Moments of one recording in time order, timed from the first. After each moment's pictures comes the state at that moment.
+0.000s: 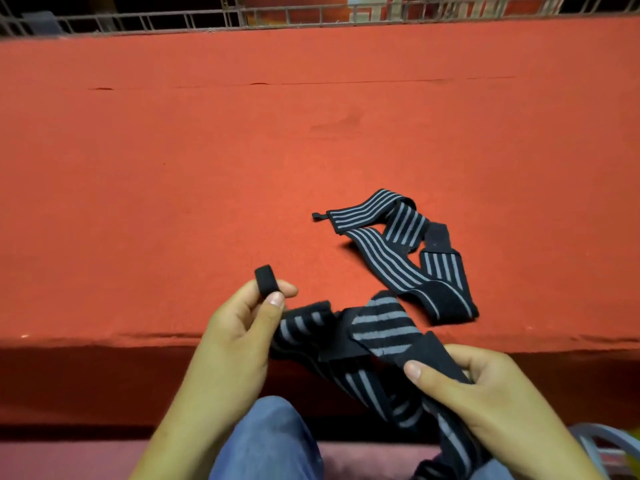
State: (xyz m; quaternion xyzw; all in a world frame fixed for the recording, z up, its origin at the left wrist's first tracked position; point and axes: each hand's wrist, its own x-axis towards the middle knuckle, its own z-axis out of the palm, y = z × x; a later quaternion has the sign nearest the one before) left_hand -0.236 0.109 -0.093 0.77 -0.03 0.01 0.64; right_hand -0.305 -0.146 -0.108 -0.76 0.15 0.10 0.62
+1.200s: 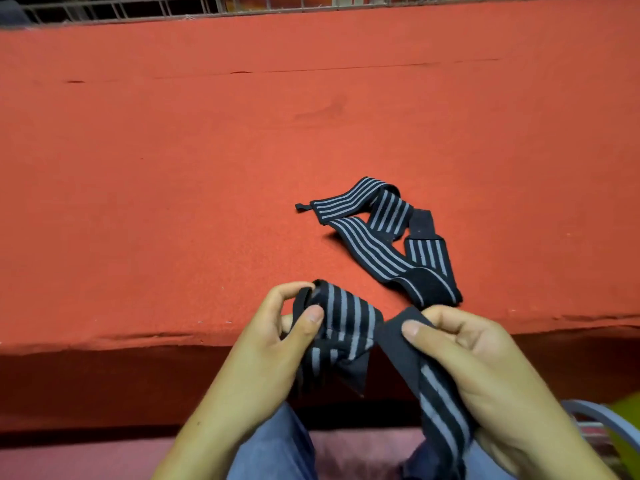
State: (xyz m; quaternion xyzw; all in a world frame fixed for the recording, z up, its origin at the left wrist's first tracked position) left_hand -0.239 0.077 -0.108 0.76 -0.08 -0.15 0.62; right_hand -0.304 -0.138 -0.084 -0.62 0.13 0.05 0.77
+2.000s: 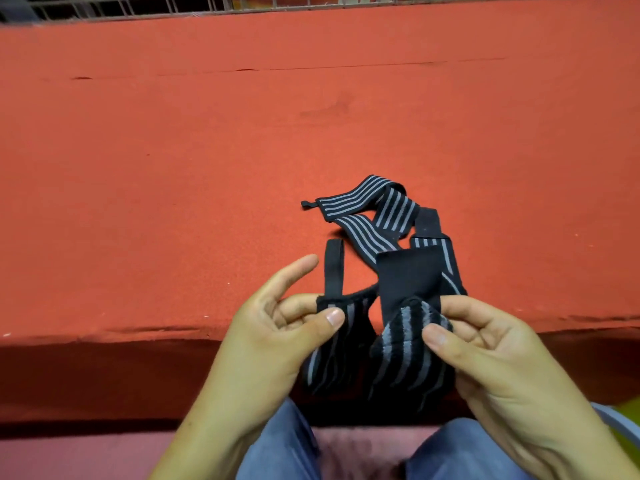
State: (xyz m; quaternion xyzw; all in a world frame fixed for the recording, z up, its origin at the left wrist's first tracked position) left_hand -0.247 0.069 -0.086 0.65 -0.05 -0.13 0.75; right_hand -0.306 -0.146 -0.095 -0.52 0.12 0.02 0.84
